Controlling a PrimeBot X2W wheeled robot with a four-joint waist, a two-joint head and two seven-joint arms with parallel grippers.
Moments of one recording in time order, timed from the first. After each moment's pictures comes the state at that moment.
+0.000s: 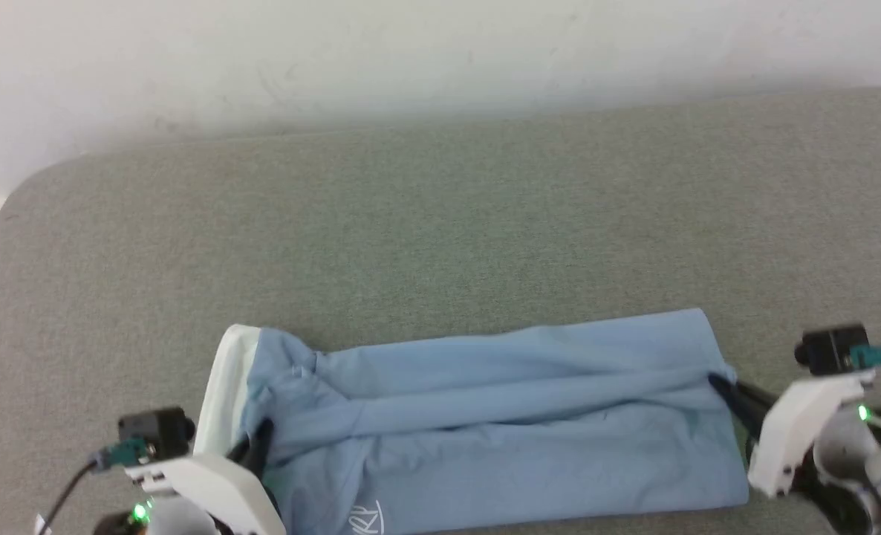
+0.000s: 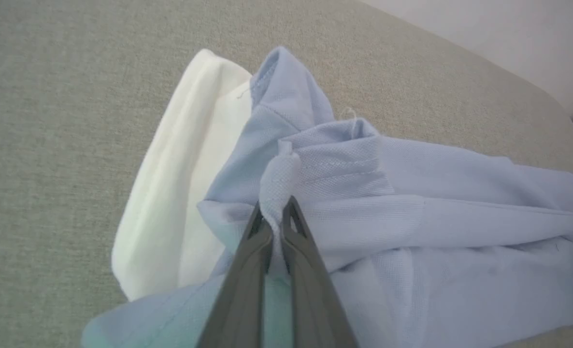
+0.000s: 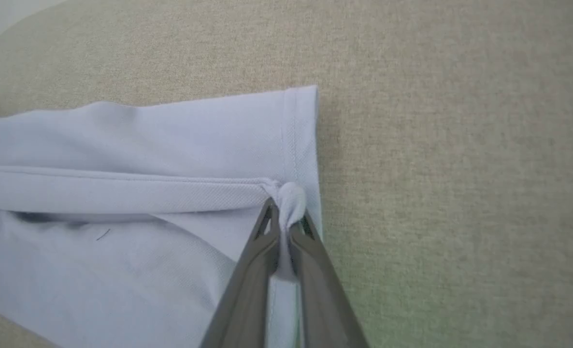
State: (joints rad) left arm -0.01 0.52 -0.44 -0.04 -0.89 0.34 0.12; right arm -0.28 -0.51 0.45 0.44 0.82 0.13 0.18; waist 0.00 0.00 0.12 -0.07
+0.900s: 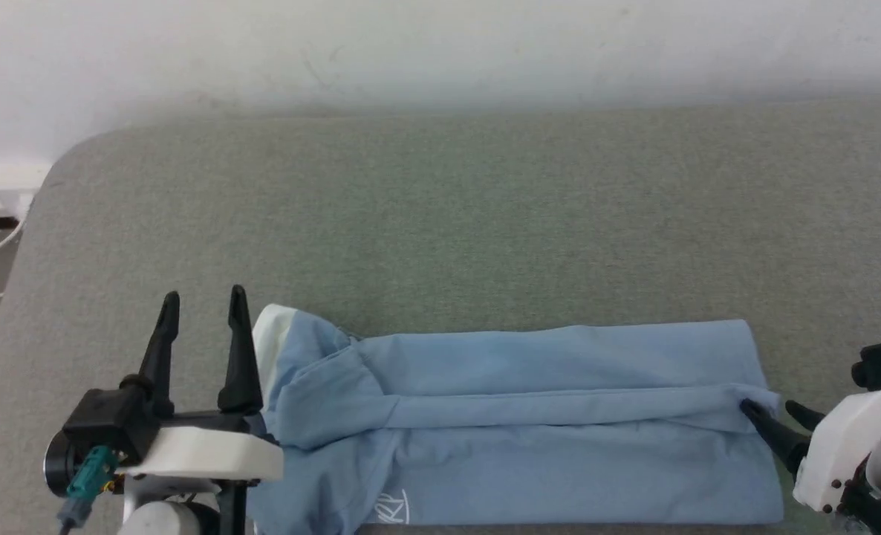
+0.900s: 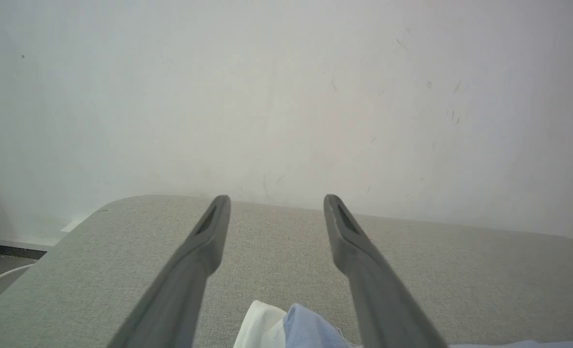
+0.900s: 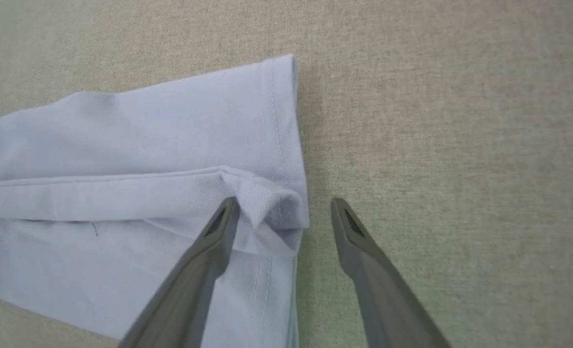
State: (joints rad) left arm -0.04 0.38 -0.30 -0.14 -0.52 0.34 -0.26; right arm -0.04 -0.36 -0.01 0.16 0.63 0.13 0.53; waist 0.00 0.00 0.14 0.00
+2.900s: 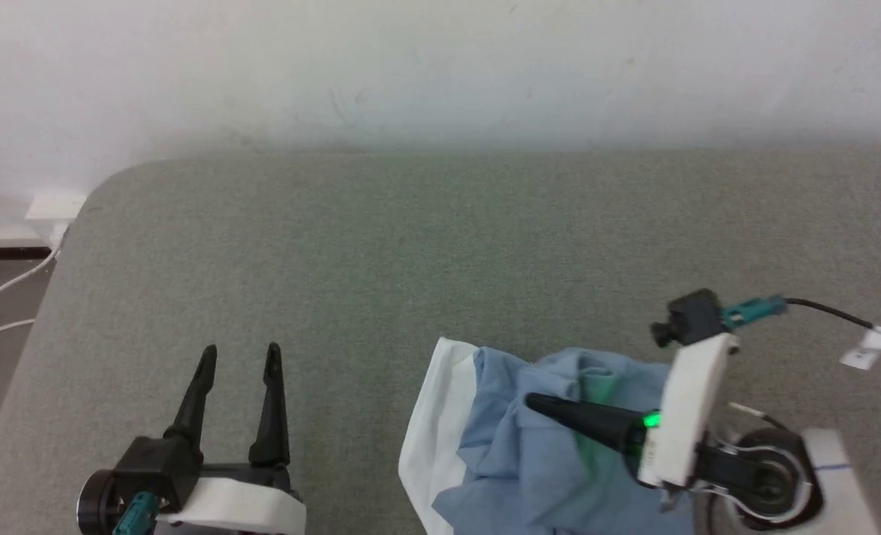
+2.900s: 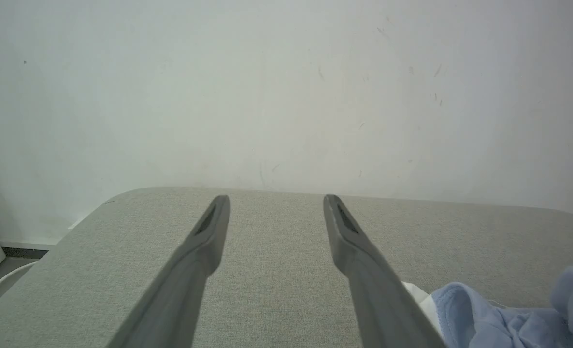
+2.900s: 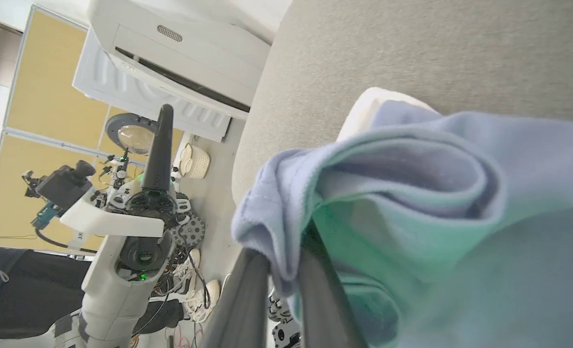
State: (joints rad) left arm 0.07 0.27 -0.23 -0.09 -0.35 0.20 -0.26; right arm -0.15 -0.06 0.09 -0.02 1.05 0.13 0.99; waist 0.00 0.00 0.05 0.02
